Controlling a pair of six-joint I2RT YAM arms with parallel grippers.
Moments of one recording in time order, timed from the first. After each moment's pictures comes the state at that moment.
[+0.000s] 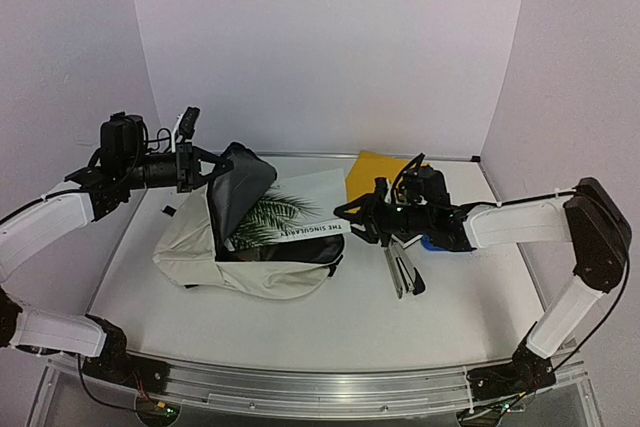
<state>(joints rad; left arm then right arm) -0.37 1.14 0.93 -0.03 0.83 -0.65 0.69 1.62 0.90 0.32 -0.41 1.23</state>
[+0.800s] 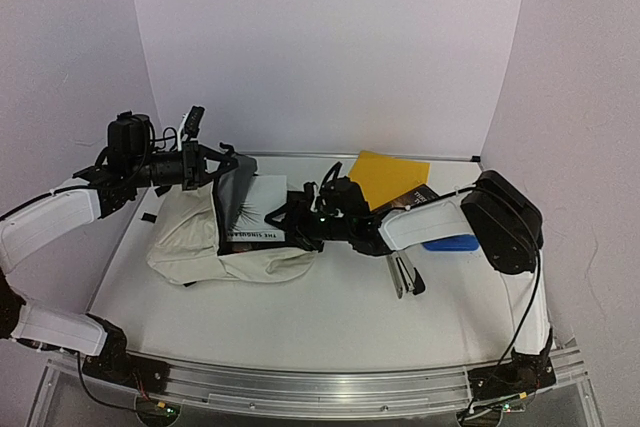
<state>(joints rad) -0.38 1.20 0.94 0.03 0.82 -0.65 0.89 2.17 1.37 0.44 -0.30 1.15</state>
